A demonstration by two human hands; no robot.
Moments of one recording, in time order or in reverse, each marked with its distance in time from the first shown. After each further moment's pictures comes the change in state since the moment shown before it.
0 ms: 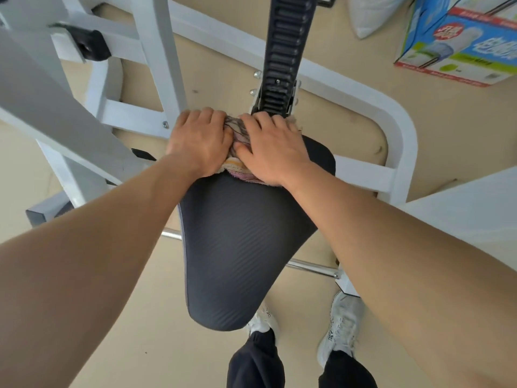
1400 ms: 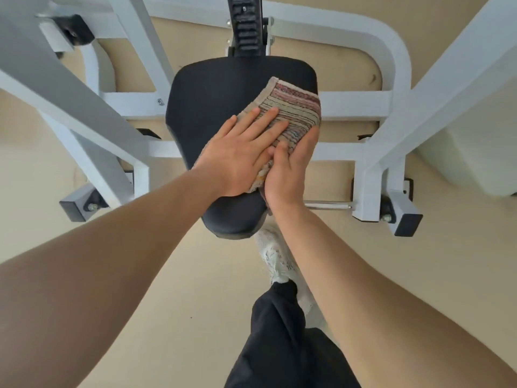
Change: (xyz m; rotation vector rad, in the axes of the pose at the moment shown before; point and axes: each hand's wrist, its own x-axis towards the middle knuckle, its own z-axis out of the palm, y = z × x) left_hand -0.141 0.069 0.014 0.101 -0.184 0.485; right_hand -0.173 -0.079 0.058 1.414 0.714 0.654
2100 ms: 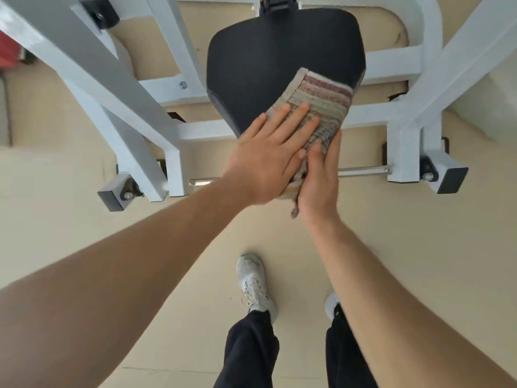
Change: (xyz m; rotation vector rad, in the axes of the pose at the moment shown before) left_hand -0.088 -0.006 0.020 0.051 0.090 0.131; right_hand -0.096 0.029 0.015 0.143 -0.022 0.035
